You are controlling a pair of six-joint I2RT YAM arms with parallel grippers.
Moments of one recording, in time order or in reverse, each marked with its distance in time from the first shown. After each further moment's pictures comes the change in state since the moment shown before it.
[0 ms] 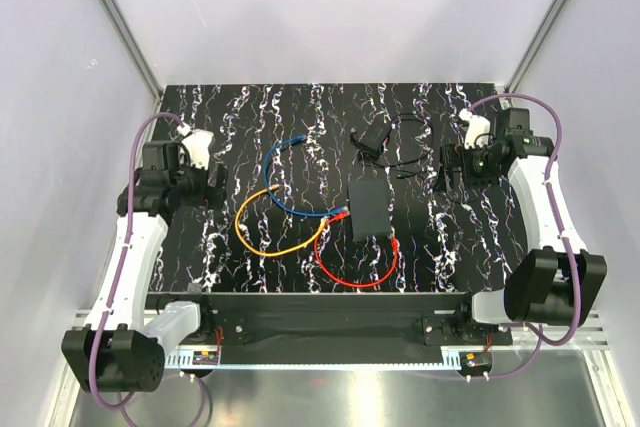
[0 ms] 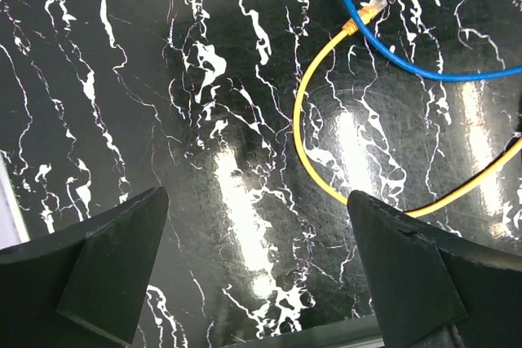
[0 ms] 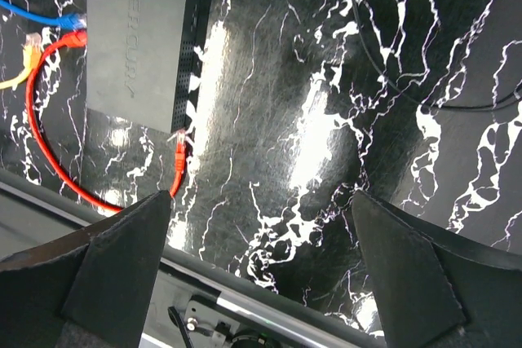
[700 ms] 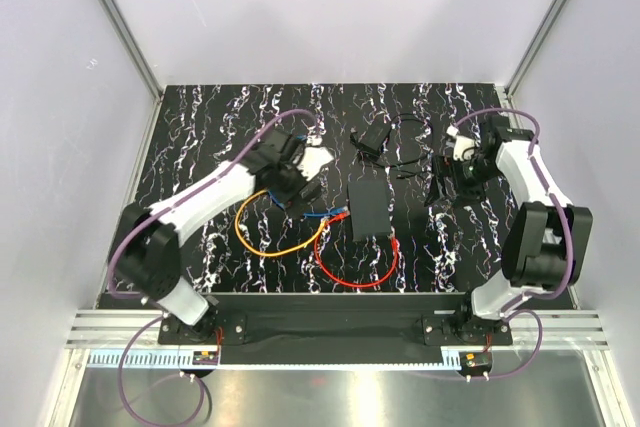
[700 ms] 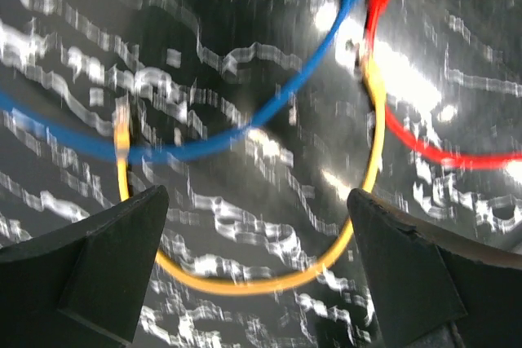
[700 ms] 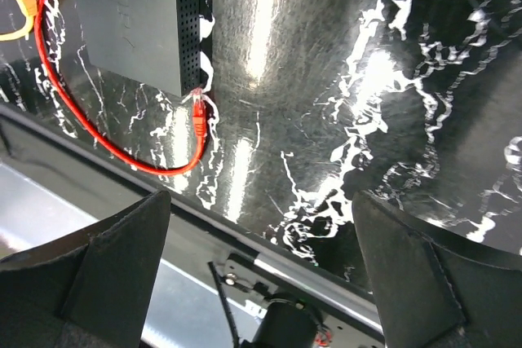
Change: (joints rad) left arm -0.593 0.532 0.216 0.074 -0.028 0.128; right arm 0.001 0.211 0.006 -0.115 -0.062 0.005
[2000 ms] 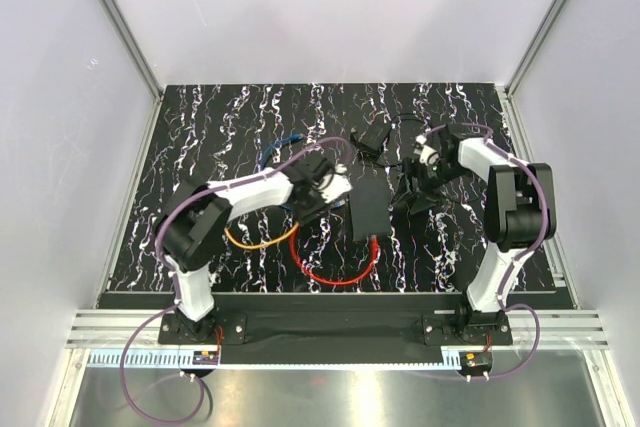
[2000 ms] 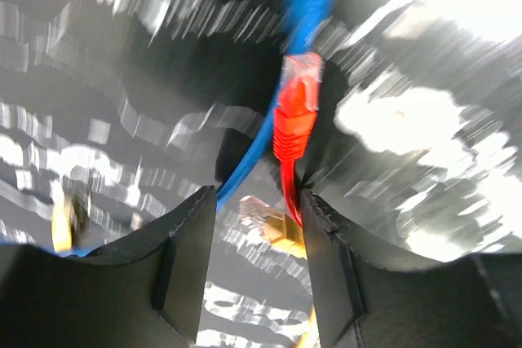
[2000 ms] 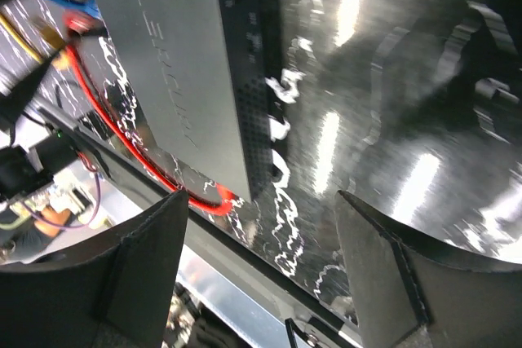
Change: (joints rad) left arm -0.136 0.315 0.017 0.123 -0.168 0.056; right arm 0.156 0.285 -0.015 0.248 -0.163 0.318
